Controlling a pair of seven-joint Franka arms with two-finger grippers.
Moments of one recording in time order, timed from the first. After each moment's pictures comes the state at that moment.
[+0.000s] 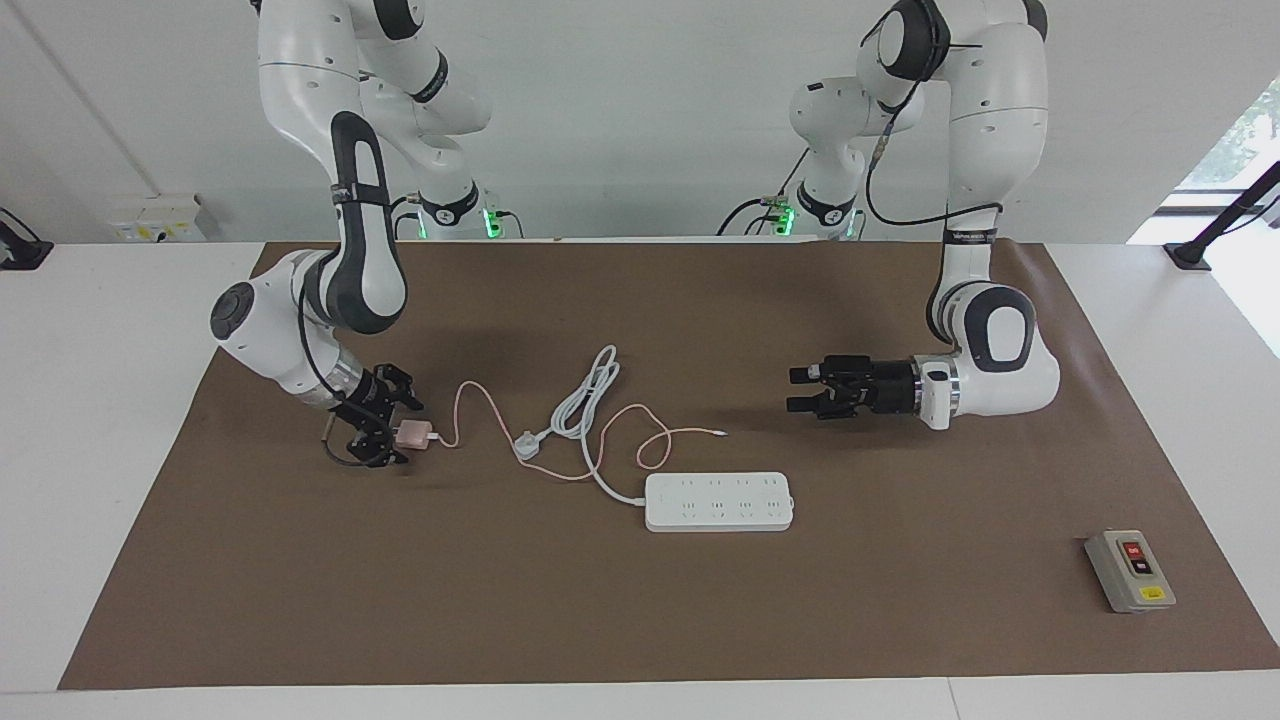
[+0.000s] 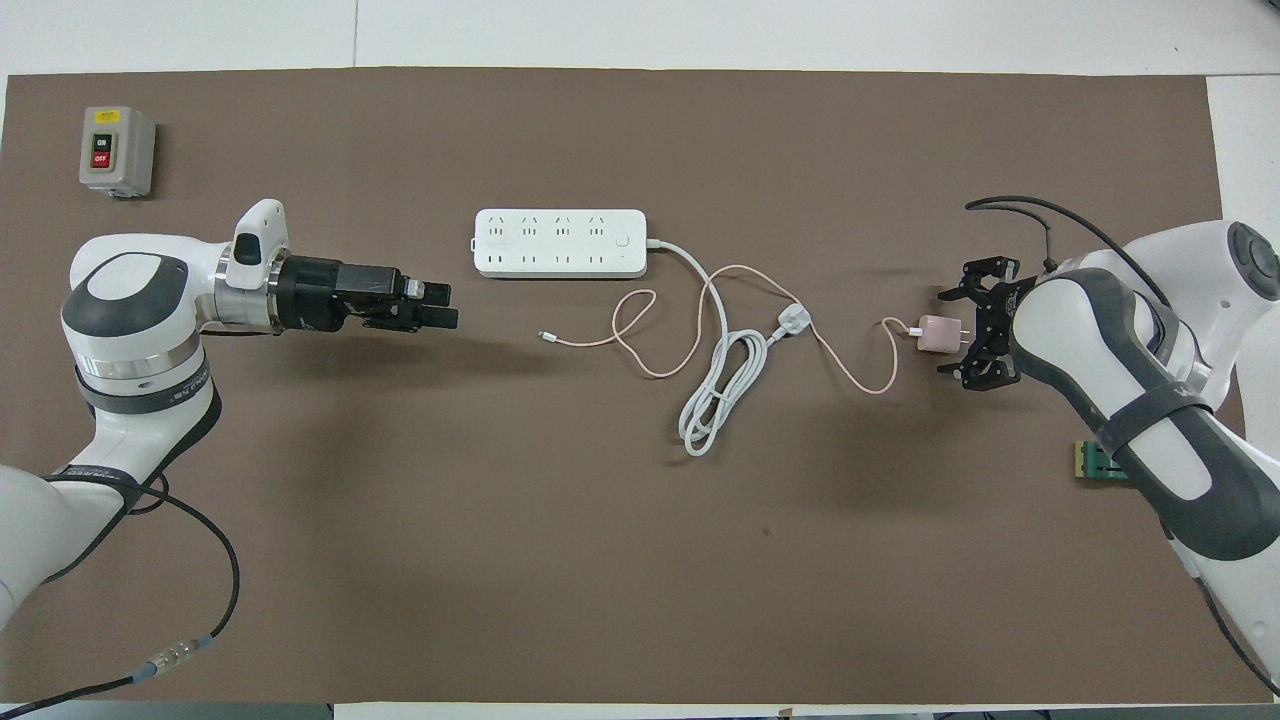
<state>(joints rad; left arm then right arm) 0.04 0.46 -0.05 -1.88 -1.33 1.60 0.69 -0.02 0.31 -0.06 -2.06 0.47 2.27 1.29</state>
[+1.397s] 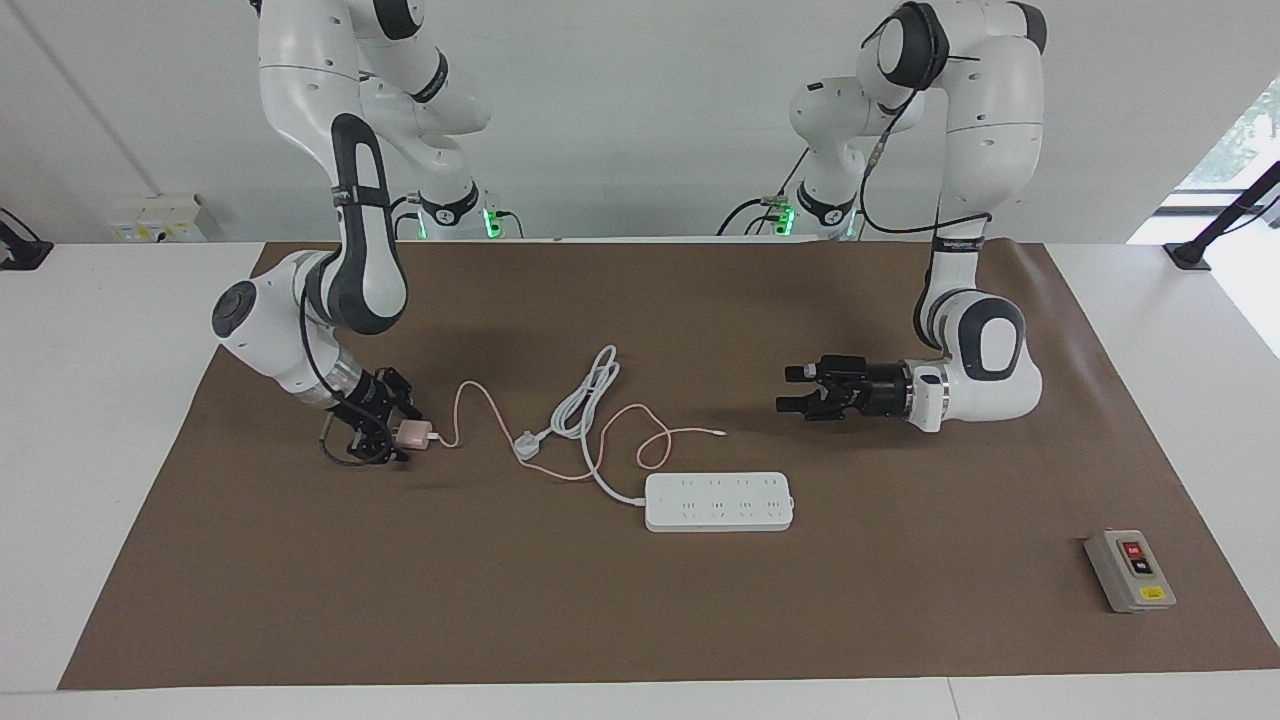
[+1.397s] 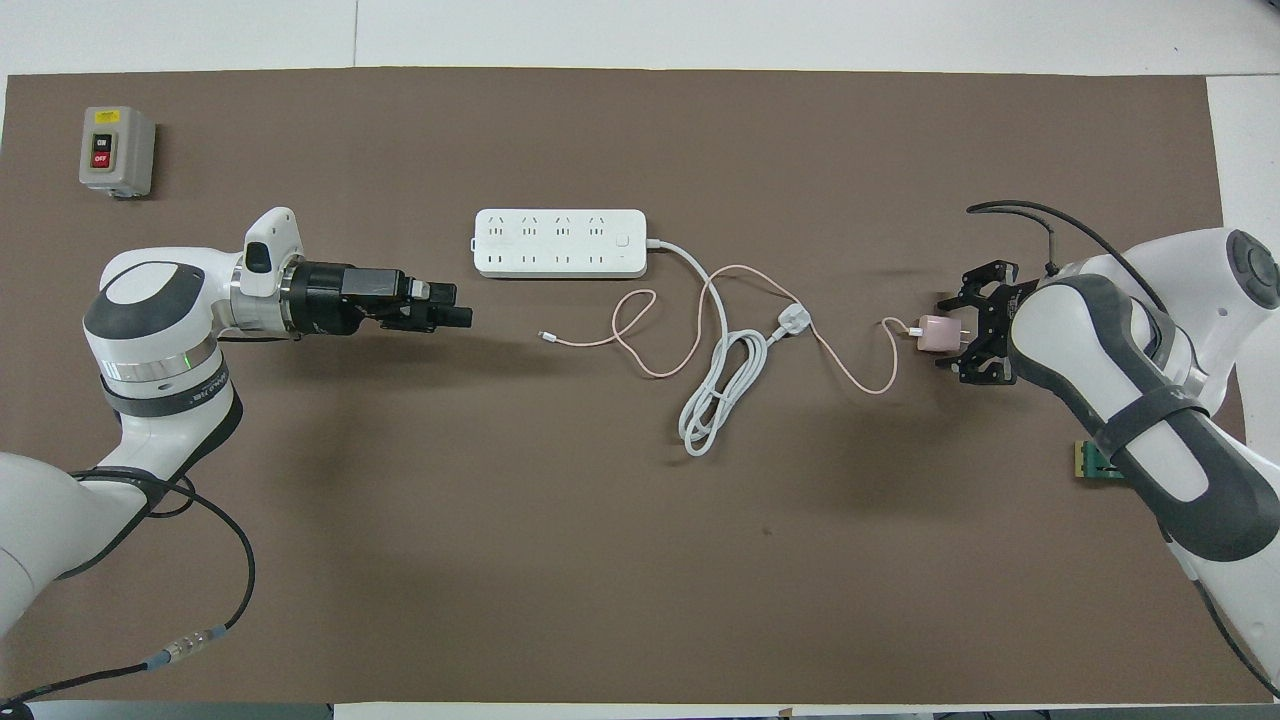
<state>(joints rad) 0.03 0.49 -0.05 -1.89 -1.42 1.55 0.75 -0.02 0.31 -0.06 -2.08 0.47 2.30 1.29</state>
